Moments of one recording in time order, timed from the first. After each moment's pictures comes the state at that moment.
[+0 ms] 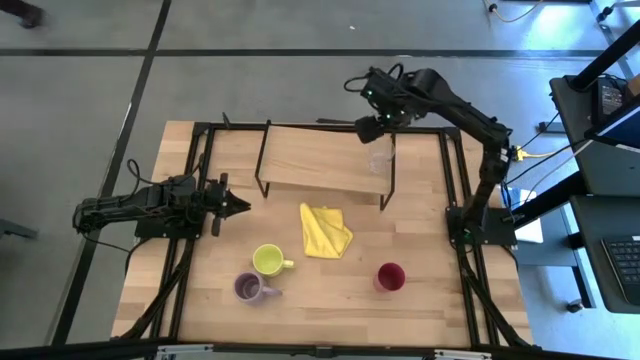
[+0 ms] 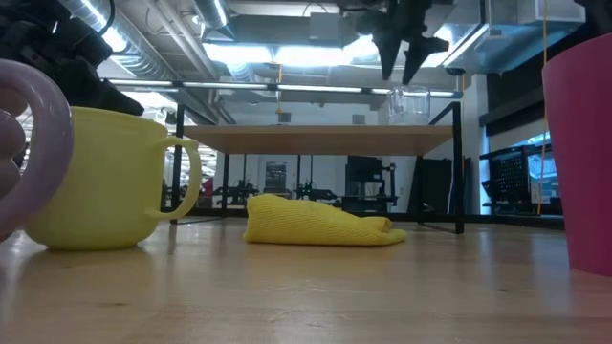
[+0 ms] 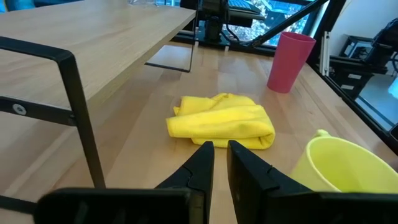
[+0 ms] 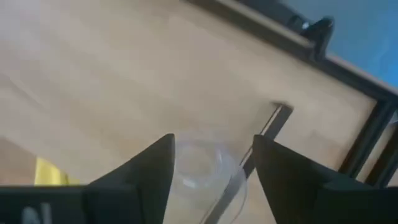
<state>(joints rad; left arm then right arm) 0.15 0.01 0.11 -0.35 0.12 -0.12 -0.47 1.81 2.09 -1.57 0.14 0.60</state>
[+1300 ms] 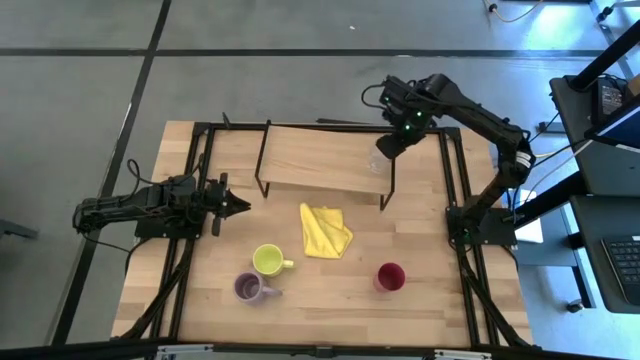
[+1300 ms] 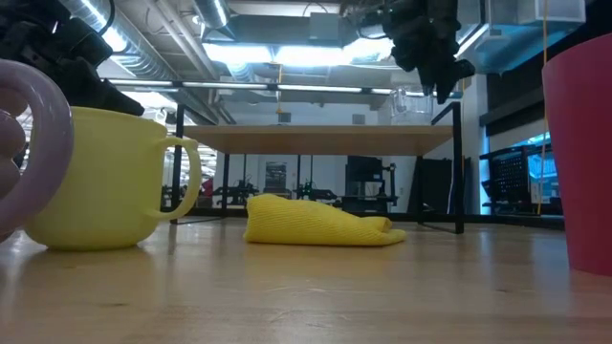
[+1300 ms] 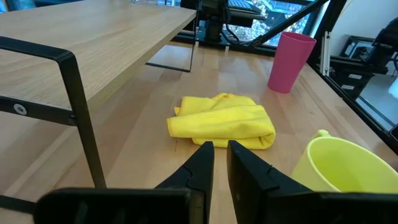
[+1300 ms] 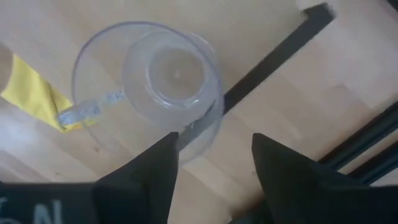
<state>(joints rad) 0.15 0.01 0.11 -0.35 0.11 -0.12 -0.60 1.66 1.75 -1.57 -0.13 0.30</state>
